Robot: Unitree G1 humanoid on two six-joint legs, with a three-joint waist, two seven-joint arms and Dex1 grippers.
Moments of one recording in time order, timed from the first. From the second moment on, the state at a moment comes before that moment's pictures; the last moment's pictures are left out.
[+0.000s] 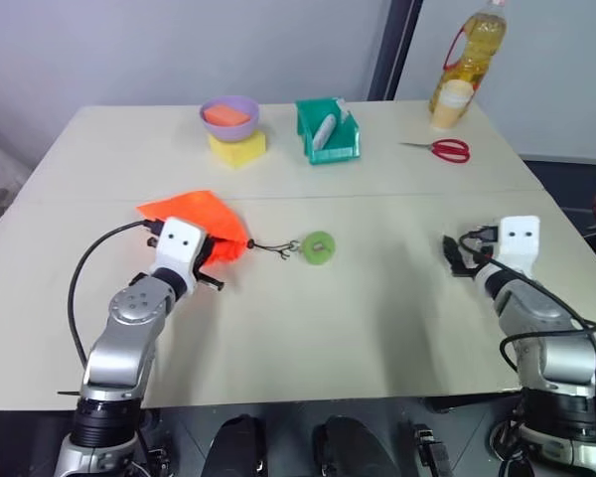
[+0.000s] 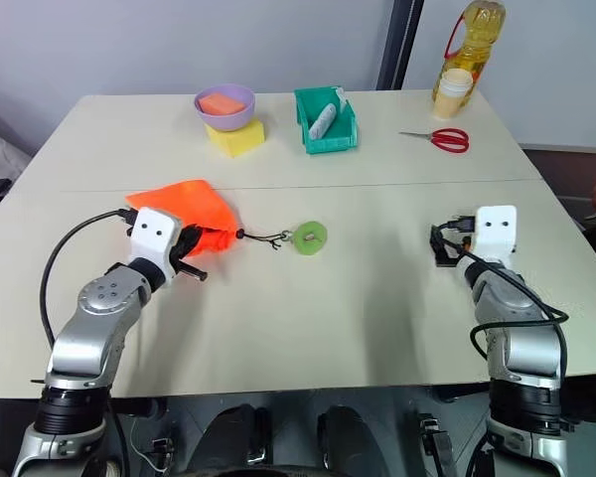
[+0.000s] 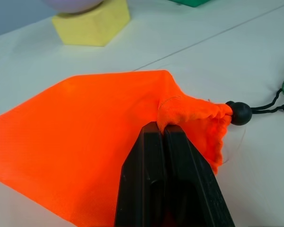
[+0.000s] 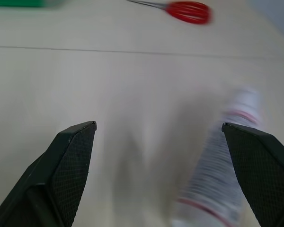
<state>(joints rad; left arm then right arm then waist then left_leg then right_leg) -0.21 0.38 0.06 -0.32 -0.08 0.56 -0.35 -0.24 -0.44 -0.33 -0.16 0.22 0.67 0.07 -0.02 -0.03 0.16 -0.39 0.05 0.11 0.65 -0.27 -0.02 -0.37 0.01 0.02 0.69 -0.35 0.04</state>
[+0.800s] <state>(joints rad) -0.20 0.37 0.05 -0.32 -0.08 0.56 -0.35 -0.30 -0.38 -0.33 -0.08 0.17 0.78 -0.04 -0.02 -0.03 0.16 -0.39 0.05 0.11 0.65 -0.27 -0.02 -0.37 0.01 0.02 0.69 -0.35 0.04</state>
